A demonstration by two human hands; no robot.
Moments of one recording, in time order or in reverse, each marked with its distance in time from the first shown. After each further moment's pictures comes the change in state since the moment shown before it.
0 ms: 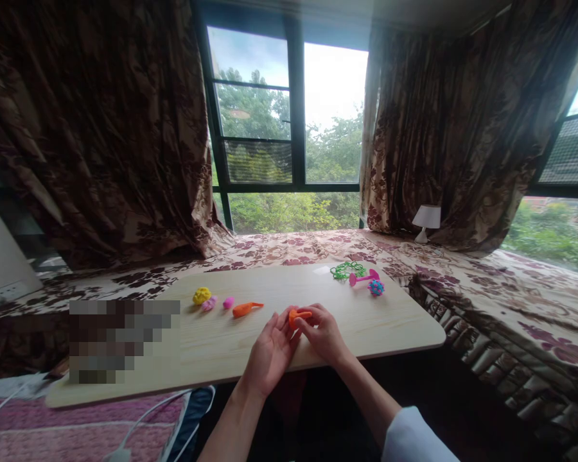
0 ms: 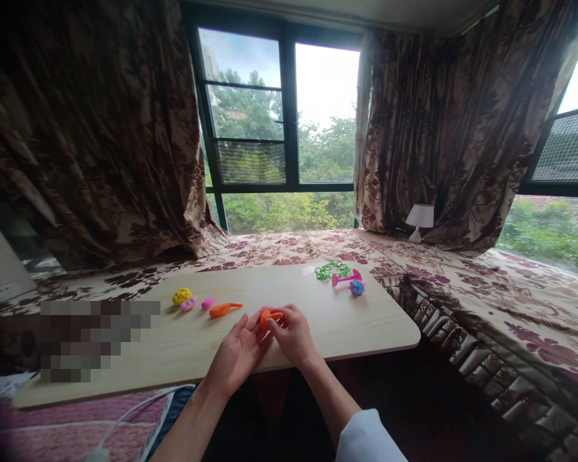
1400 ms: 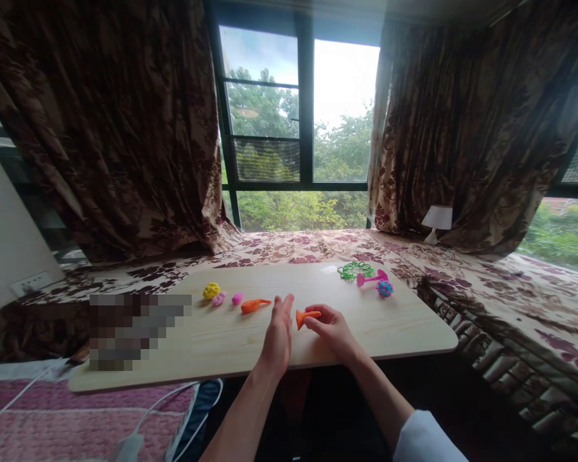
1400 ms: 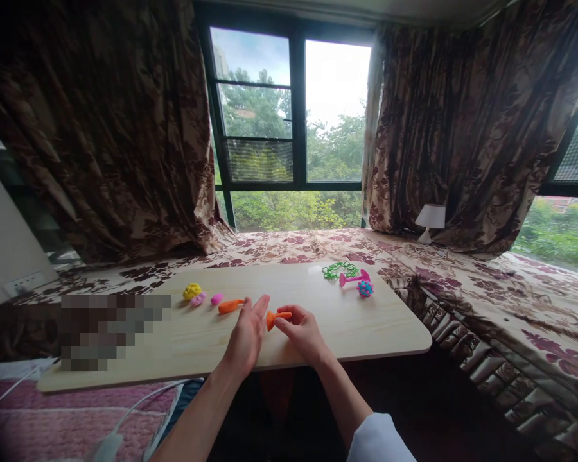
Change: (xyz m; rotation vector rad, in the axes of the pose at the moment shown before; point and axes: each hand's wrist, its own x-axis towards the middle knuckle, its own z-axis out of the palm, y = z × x) left_hand 0.018 -0.001 0.002 0.374 0.225 0.234; right_hand 0.001 0.001 -0.003 0.553 -0.113 0.265
